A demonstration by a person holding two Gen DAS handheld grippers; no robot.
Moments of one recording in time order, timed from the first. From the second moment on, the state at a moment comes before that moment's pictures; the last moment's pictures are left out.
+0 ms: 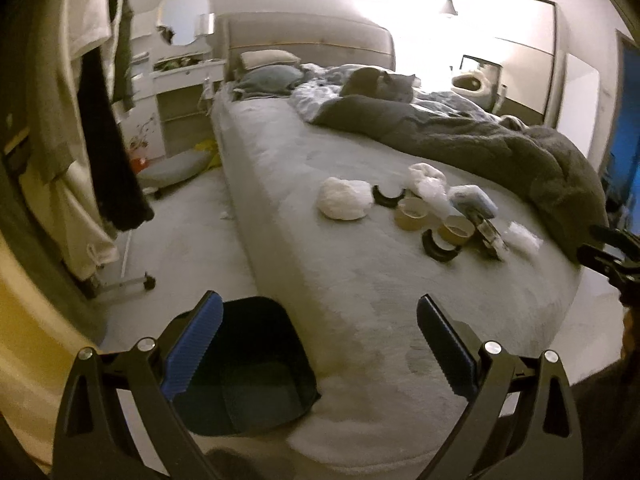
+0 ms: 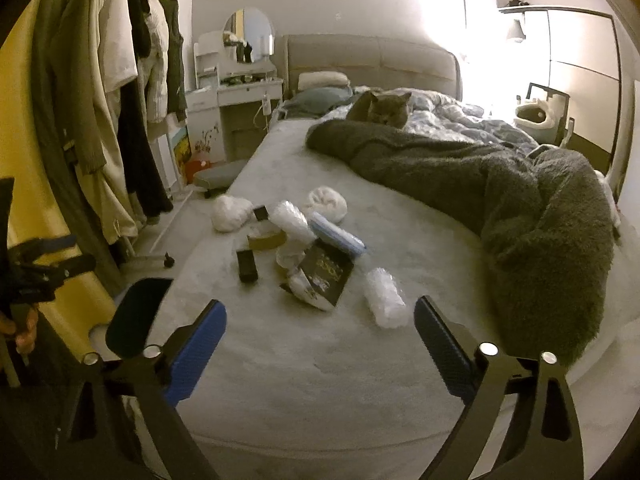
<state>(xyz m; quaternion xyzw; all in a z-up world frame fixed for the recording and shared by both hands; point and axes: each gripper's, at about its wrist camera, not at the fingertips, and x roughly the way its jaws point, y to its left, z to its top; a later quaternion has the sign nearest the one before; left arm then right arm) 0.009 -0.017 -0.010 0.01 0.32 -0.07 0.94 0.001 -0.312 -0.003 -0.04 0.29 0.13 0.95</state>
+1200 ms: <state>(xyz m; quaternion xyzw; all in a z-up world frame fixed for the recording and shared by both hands) 0.092 -0.105 -0.047 0.08 0.36 -0.31 0.88 0.089 -0.347 -0.048 -0.04 0.36 0.14 0.92</state>
